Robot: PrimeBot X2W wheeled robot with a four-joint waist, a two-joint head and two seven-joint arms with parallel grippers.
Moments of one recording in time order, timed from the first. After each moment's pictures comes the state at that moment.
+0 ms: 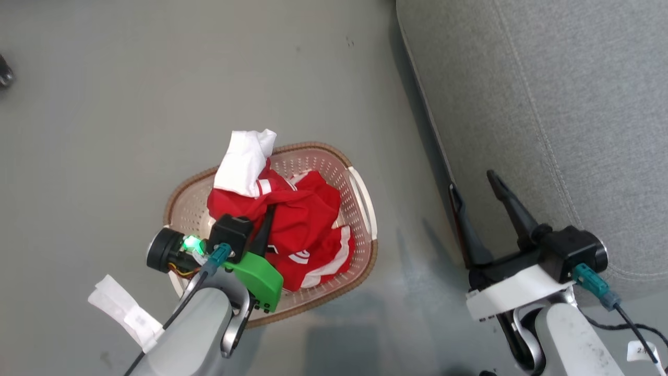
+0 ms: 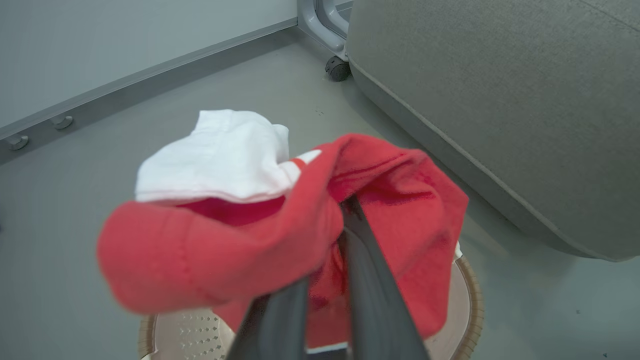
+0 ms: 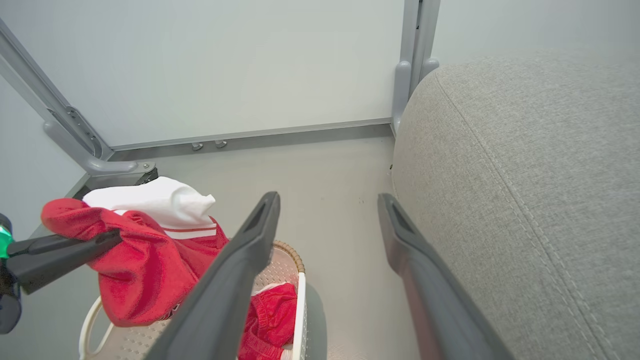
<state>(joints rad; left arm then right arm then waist) -0.51 0.20 -0.68 0.60 -0.37 0.05 -0.26 -0.20 -0.05 0.16 0.07 0.17 0.13 -0.26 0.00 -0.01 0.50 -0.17</state>
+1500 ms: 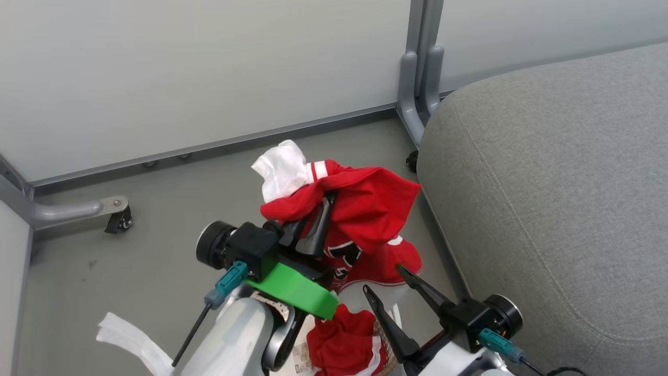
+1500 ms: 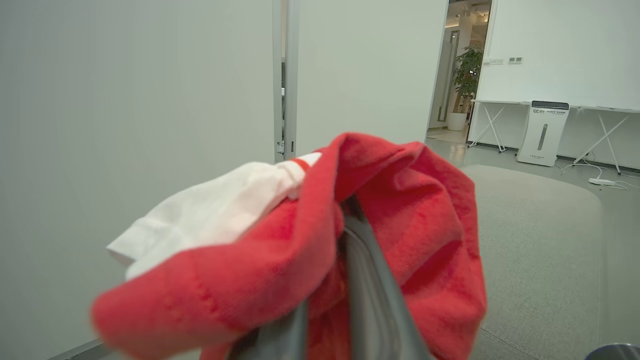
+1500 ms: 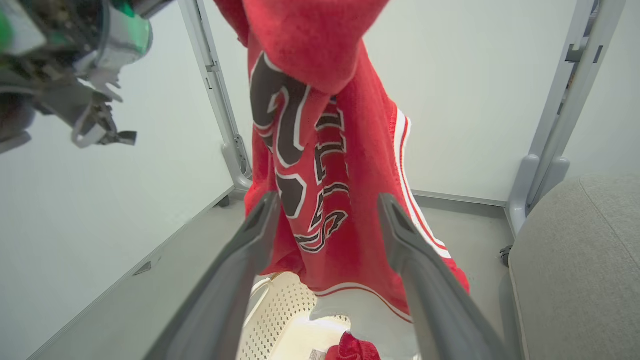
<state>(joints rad) -0.33 0.05 -0.53 0.21 -0.34 -0.09 -0.26 -0.10 -0.05 0.47 0.19 0.18 0.13 -0.26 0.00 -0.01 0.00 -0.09</state>
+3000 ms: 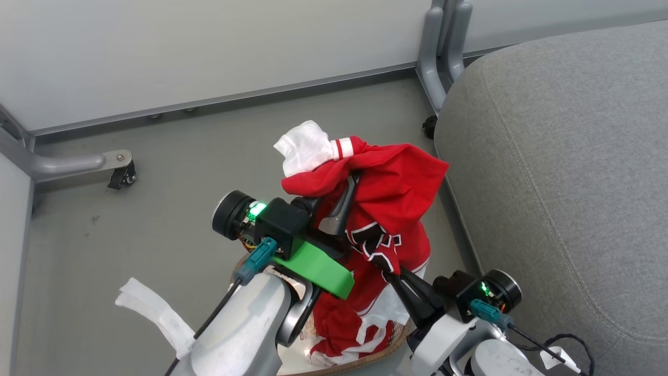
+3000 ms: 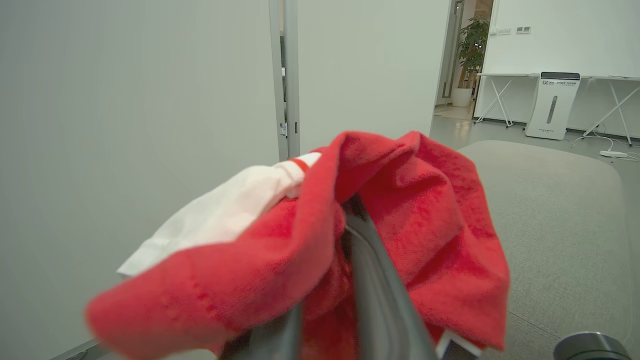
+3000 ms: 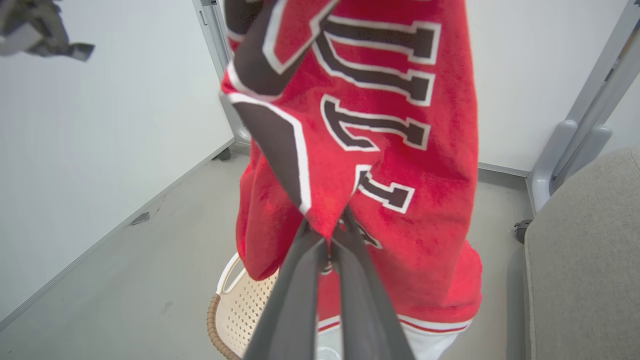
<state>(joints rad) -0.48 0.06 -0.65 0.26 -0.34 -0.02 -0.26 -0.25 -0.08 0.51 0.36 0.19 0.13 -0.26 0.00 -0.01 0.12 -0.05</state>
